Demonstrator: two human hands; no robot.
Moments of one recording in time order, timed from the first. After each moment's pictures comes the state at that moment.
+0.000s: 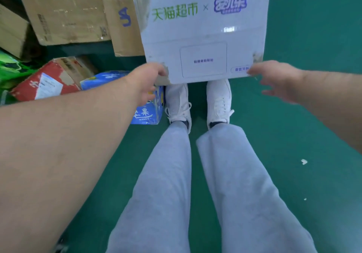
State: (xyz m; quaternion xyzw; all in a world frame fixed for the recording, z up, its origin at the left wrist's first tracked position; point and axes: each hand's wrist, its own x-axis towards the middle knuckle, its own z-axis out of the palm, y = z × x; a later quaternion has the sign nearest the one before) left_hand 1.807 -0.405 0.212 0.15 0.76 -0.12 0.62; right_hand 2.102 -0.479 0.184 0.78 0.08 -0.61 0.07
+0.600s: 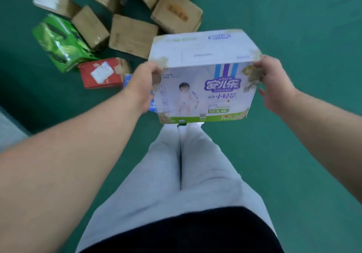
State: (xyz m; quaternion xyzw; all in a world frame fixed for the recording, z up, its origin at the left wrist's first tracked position) left_hand 1.810 -0.414 0.624 0.09 0.73 0.24 0.63; right_hand 2.104 -0.392 0.593 0.75 0.19 -0.61 -0.19
